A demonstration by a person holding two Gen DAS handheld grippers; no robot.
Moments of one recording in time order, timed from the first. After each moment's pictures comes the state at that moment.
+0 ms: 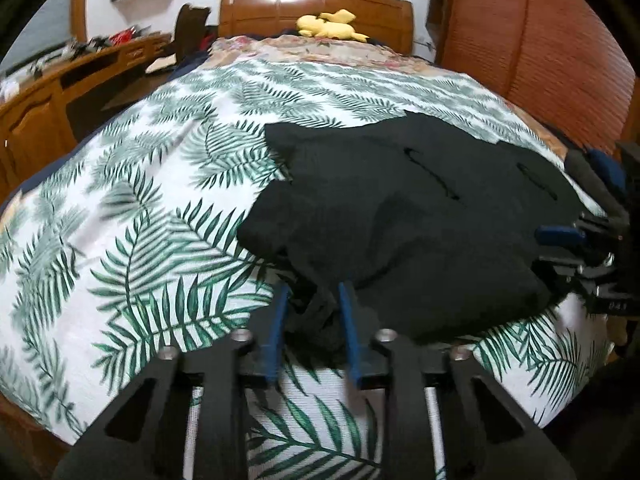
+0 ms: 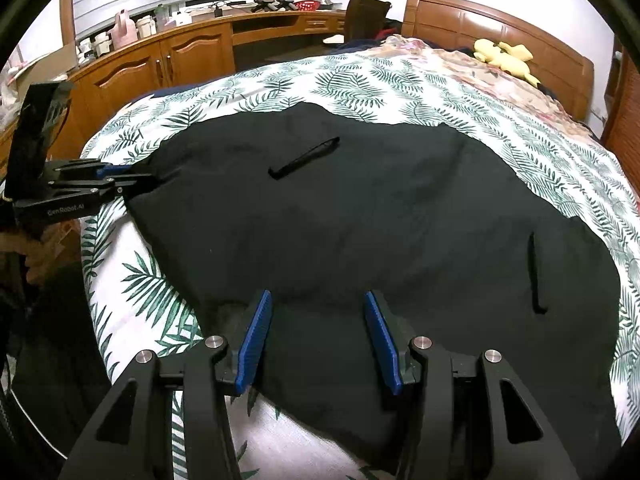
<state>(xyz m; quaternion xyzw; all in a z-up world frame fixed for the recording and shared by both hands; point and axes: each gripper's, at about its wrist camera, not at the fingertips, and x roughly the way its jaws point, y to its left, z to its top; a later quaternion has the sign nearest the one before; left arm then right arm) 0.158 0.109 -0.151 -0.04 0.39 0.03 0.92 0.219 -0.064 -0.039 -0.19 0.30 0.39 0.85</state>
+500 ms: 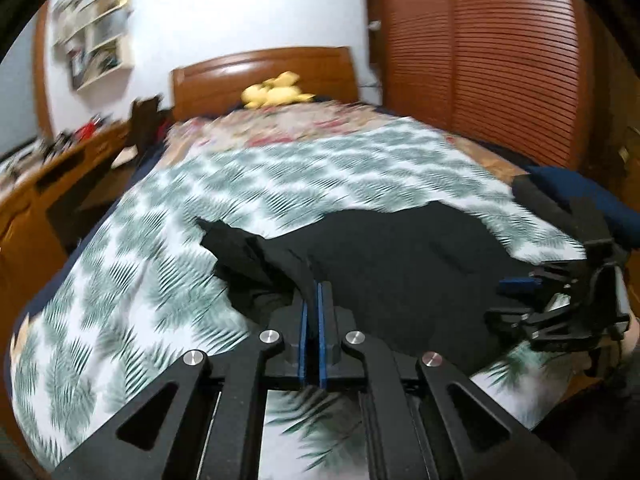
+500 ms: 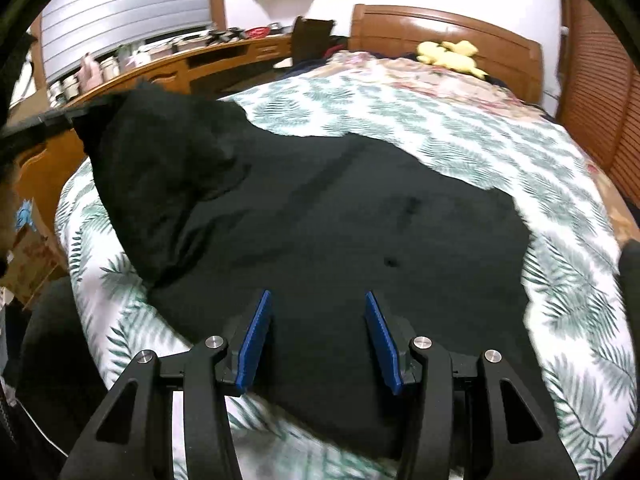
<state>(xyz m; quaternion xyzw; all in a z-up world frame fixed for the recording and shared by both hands) 0.182 0.004 -0.037 0.04 0.30 -0.03 0.95 0.218 -0.167 -0.025 -0.13 0.28 0.33 0.89</state>
